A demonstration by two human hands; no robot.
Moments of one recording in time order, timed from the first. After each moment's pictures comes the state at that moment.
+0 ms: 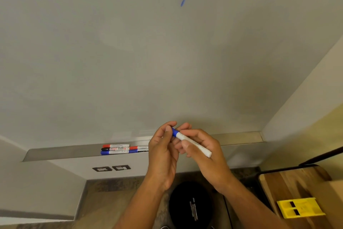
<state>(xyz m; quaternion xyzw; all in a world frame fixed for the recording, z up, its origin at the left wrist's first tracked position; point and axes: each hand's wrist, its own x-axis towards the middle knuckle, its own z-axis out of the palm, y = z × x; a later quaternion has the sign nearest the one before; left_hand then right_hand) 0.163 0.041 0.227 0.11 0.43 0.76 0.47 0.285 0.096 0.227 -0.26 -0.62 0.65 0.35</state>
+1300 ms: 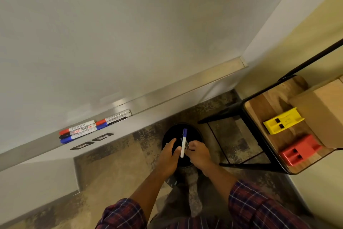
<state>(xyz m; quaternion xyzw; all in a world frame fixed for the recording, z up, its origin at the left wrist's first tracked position) 0.168 -0.001 -0.084 0.43 0.71 0.14 0.54 0.314 0.047 -0.073 -0.69 -0.48 0.54 0.00</state>
